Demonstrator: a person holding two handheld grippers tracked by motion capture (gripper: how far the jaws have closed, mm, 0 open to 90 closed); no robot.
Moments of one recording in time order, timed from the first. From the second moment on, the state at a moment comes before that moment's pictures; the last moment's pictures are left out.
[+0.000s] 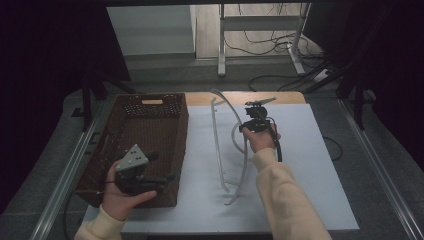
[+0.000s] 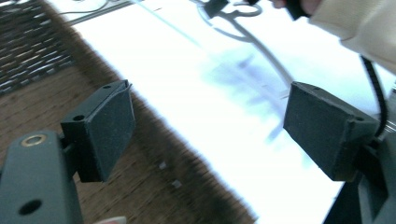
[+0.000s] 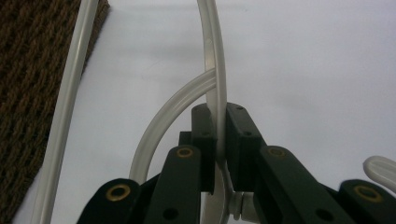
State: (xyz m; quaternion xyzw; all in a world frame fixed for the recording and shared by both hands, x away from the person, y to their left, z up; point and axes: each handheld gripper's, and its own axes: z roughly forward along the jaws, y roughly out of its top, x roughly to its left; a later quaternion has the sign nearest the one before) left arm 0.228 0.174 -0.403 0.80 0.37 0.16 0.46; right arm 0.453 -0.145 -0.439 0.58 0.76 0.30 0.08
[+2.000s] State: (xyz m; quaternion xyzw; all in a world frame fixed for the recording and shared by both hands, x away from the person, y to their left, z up) left arm 0.310 0.020 -0.458 0.85 0.37 0.01 0.39; right arm 0.448 -0.143 -0.431 0.58 0.74 0.34 0.05
